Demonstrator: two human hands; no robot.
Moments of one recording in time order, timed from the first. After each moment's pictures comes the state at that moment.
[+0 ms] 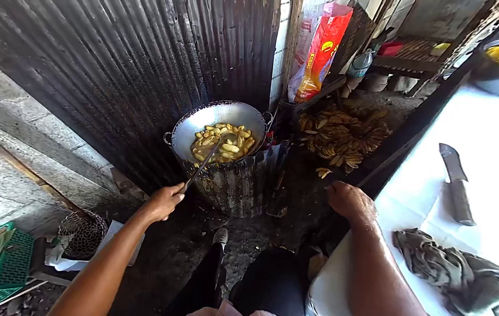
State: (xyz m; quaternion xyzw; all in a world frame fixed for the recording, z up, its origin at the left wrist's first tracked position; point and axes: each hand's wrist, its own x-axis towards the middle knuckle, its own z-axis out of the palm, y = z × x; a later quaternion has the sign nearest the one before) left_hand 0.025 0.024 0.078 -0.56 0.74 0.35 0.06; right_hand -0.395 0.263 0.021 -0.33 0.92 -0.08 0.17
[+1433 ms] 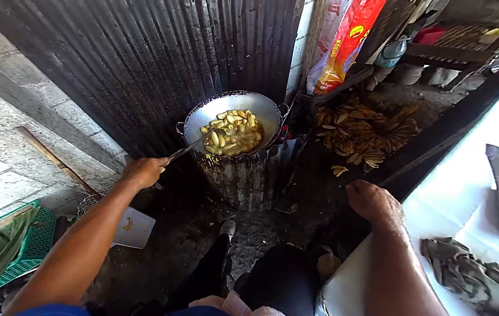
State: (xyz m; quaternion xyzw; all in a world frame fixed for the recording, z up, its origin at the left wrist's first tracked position) left_hand 0.071 -0.042 0.107 -0.55 0.83 0.03 0.11; right_hand -0.395 0.263 0.018 -0.33 0.92 -0.10 0.16
